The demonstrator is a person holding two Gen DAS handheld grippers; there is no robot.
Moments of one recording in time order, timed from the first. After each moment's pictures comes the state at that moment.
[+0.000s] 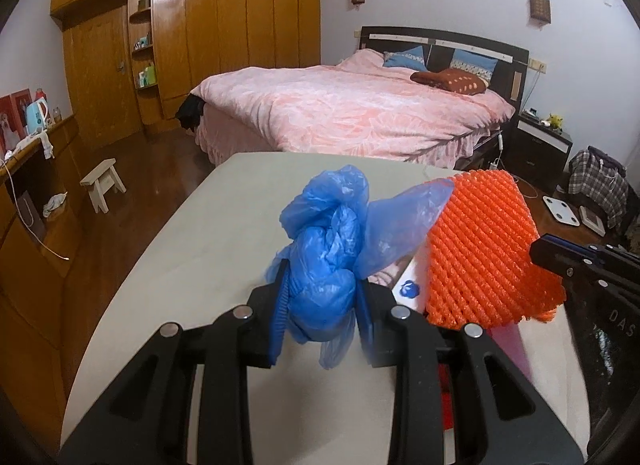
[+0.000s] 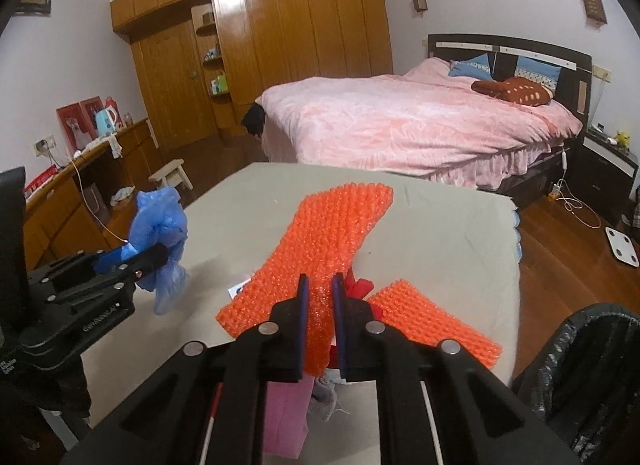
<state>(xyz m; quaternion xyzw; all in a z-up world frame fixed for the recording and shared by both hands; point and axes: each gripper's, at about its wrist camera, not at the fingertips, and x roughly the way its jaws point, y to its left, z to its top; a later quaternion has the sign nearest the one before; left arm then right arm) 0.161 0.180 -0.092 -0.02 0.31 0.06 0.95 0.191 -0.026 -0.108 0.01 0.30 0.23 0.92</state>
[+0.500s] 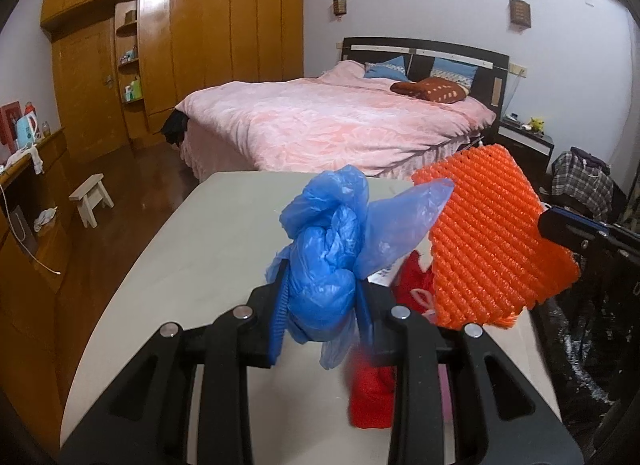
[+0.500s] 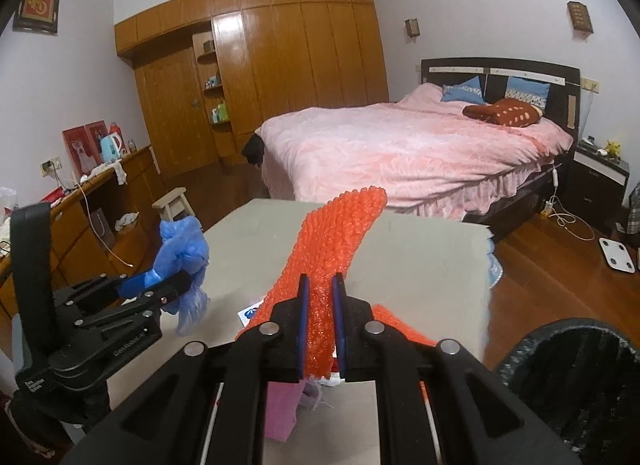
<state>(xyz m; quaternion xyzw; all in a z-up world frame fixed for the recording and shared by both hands) 0.145 0.148 -0.070 -0.01 0.29 0.03 0.96 0.164 -0.063 -0.069 0.03 0.25 0.23 0.94</state>
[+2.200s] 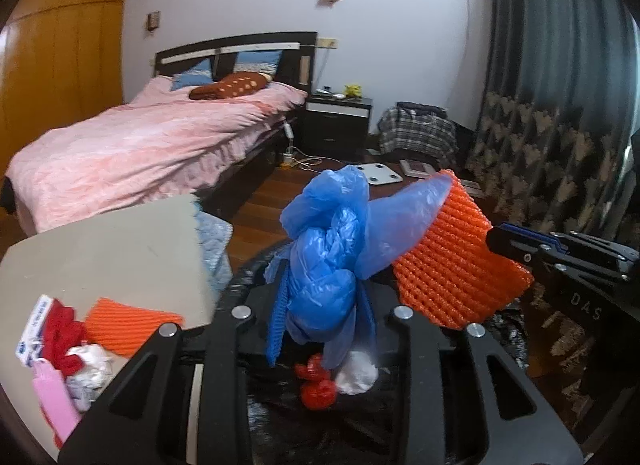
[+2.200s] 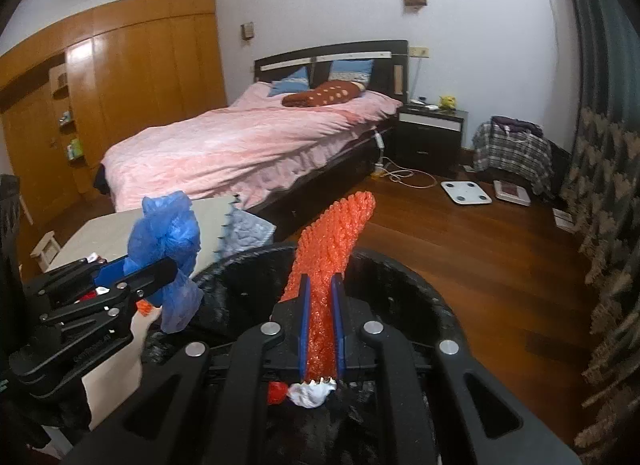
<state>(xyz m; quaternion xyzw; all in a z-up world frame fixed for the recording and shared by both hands) 0.143 -0.152 -0.090 0.05 0.28 -0.28 0.92 0.079 -0.329 -0.100 0.07 0.28 -0.06 0.96</state>
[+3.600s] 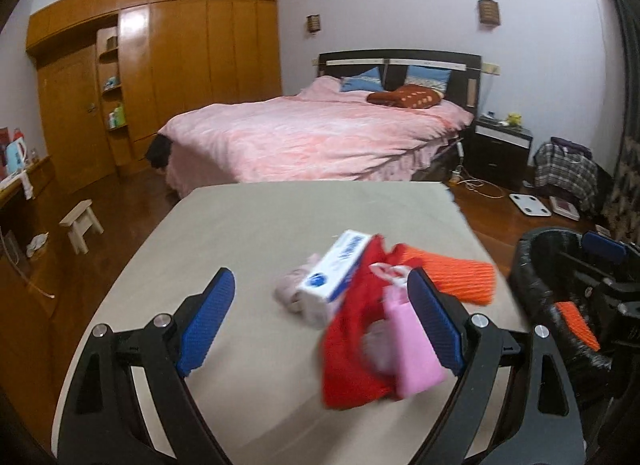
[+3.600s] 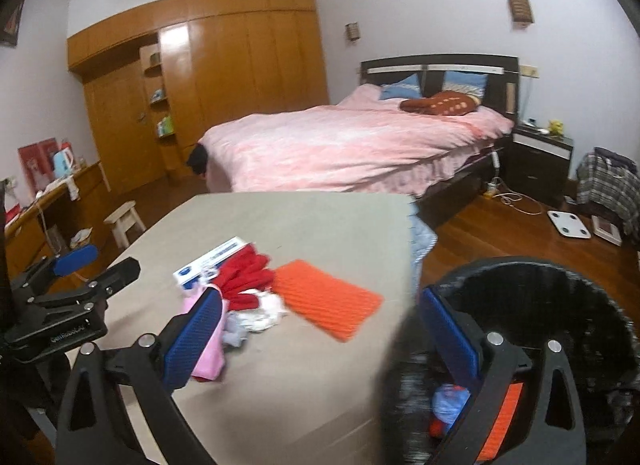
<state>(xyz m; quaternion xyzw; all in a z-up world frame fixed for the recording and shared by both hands) 0.121 0.139 -0.080 0.02 0.26 0.01 0.97 0.133 -0.096 -0.118 0.04 0.26 0.13 0.96</state>
